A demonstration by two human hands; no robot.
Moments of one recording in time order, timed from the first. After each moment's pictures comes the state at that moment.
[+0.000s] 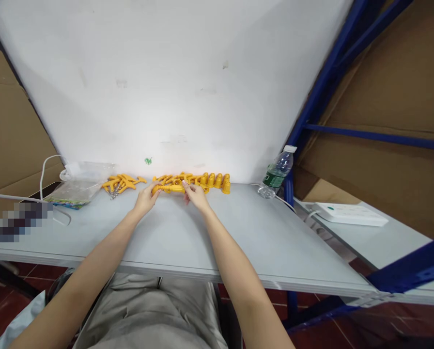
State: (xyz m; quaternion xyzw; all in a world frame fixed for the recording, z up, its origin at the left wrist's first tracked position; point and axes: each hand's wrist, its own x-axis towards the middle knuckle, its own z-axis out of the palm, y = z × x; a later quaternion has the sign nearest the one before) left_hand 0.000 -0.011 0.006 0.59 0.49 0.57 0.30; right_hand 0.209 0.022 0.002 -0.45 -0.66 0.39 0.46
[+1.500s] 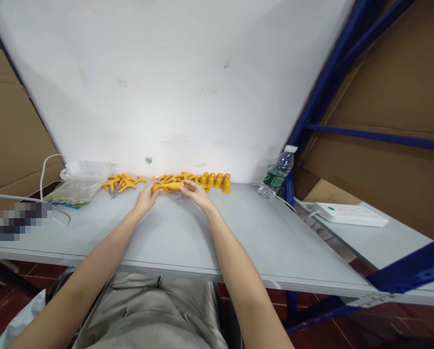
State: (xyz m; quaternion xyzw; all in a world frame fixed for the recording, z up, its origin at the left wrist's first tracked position) left_hand 0.002 -0.013 0.010 0.53 0.45 0.61 0.39; right_hand 0.215 0.011 0.015 -0.38 -0.64 0.48 0.46
